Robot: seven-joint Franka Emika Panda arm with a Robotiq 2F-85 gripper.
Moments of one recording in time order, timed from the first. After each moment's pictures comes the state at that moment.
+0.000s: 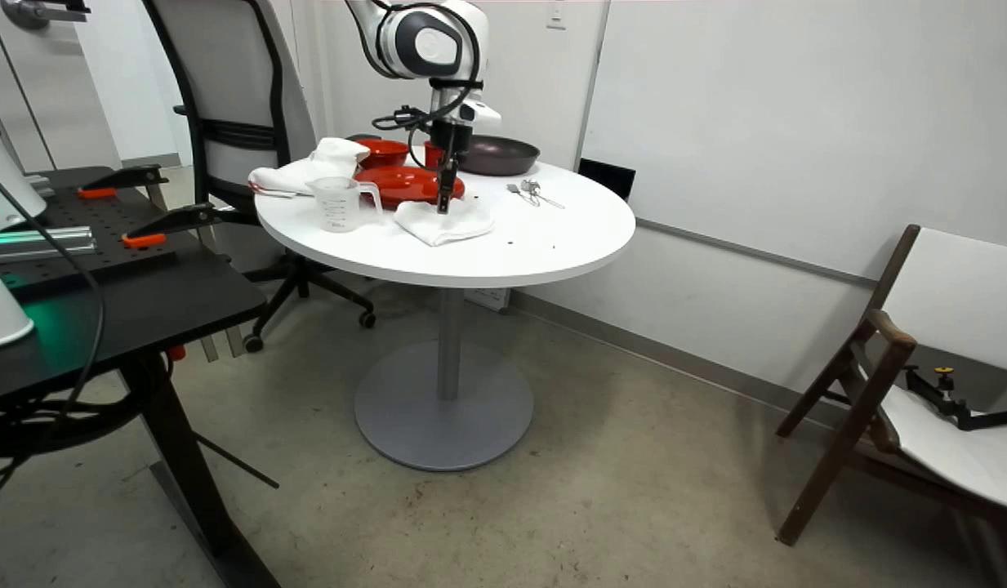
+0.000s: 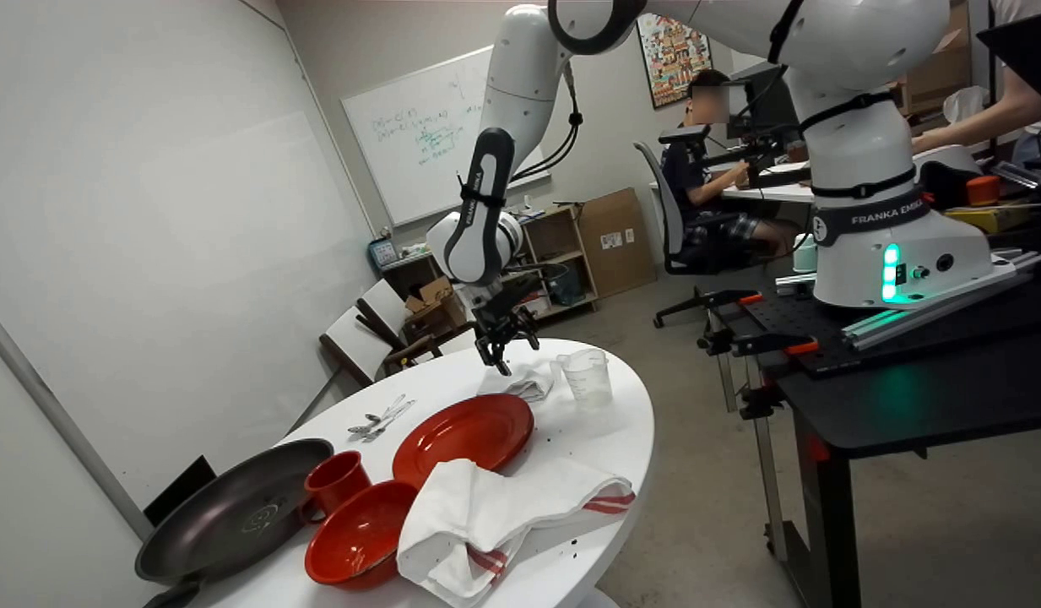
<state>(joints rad) -0.09 0.83 -0.19 -1.73 0.05 2.40 0.48</state>
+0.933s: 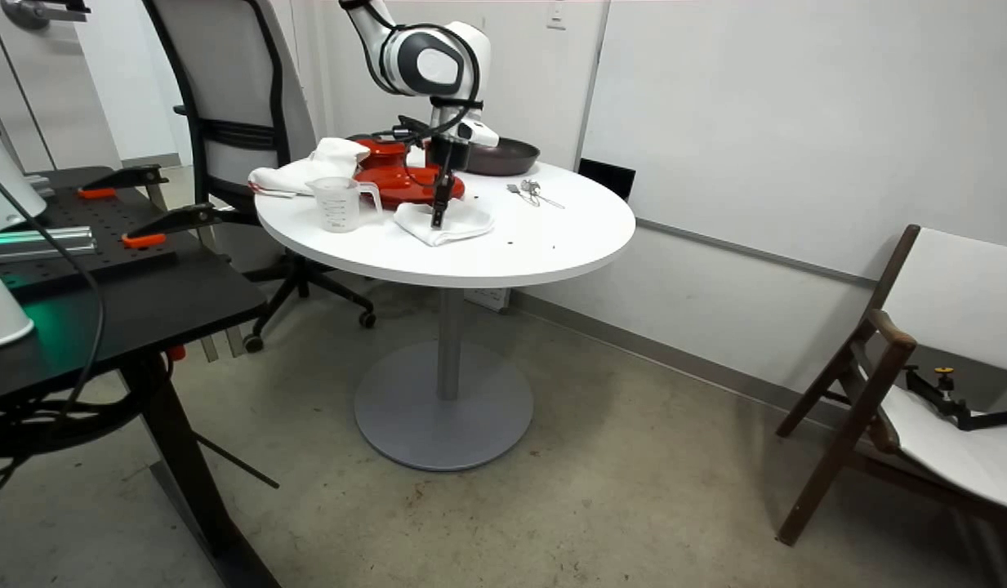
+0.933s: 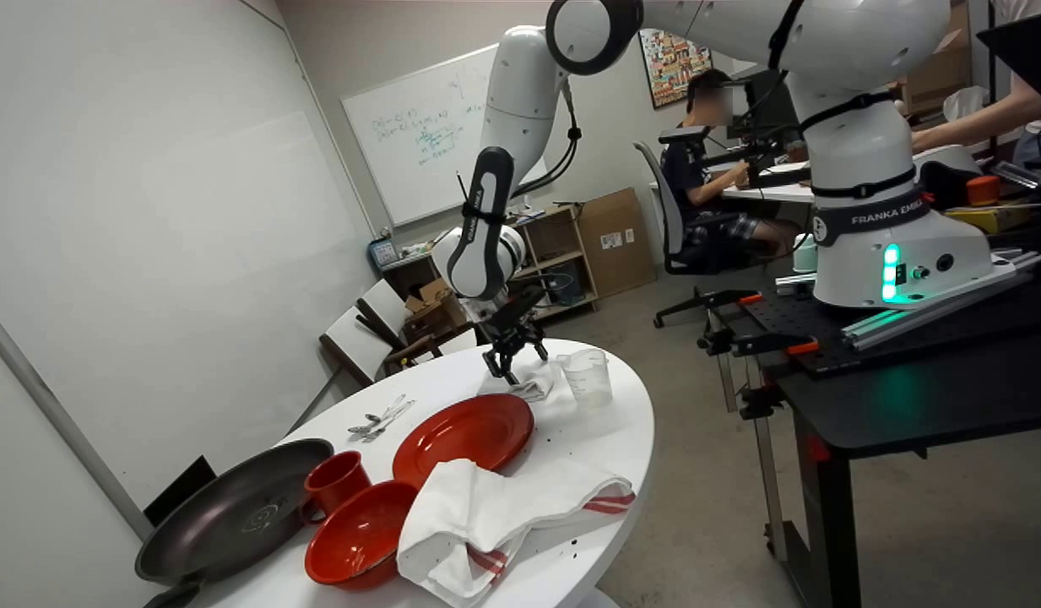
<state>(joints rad) -0.08 0.90 -0.20 -1.68 0.09 2.37 0.49</state>
